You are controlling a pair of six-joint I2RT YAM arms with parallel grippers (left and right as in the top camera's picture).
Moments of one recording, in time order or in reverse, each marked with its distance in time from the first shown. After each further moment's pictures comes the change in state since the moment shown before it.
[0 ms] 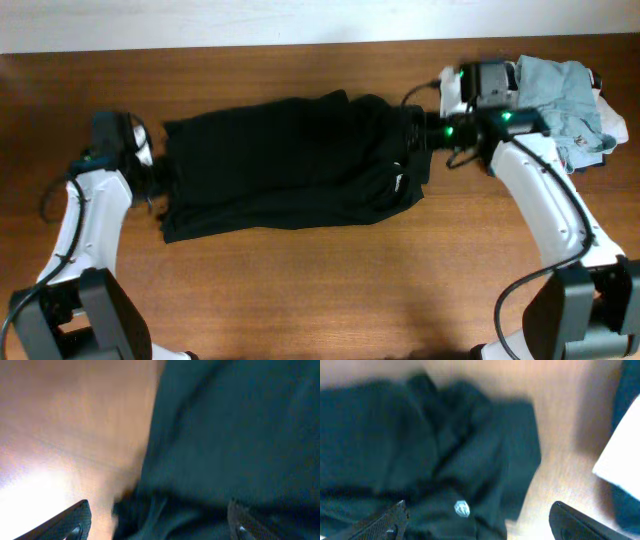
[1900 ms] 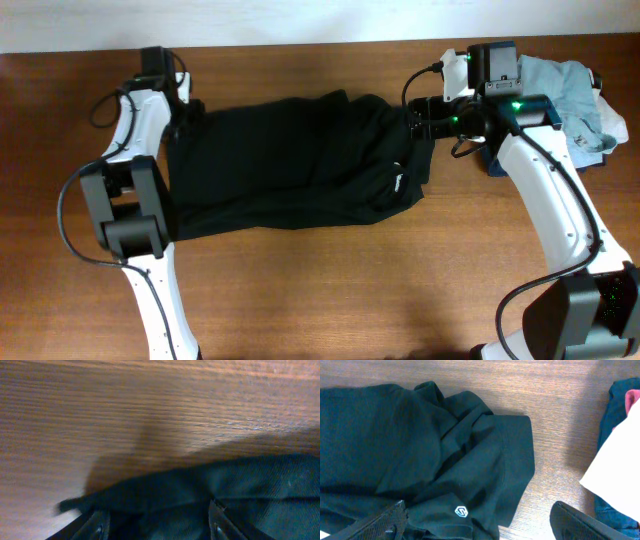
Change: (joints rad) left arm -0.124 0.752 0.764 -0.087 -0.054 0.177; right arm 0.000 0.000 0.073 -0.057 0.000 -0.073
